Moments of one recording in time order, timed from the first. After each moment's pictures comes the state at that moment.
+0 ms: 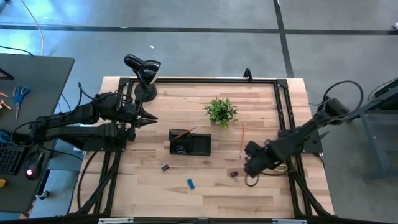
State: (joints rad) left arm 0.31 0.51 0.60 -0.31 0.26 0.04; right arm 0.59 1.42 0.95 -1.03 0.13 1.30
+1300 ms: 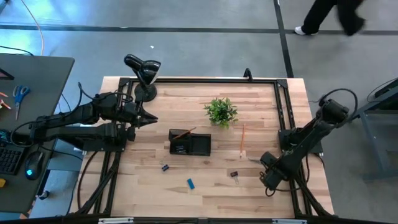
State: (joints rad) left arm 0.31 0.51 0.60 -0.31 0.26 0.00; right arm 0.87 1.48 0.71 -0.88 -0.07 1.67
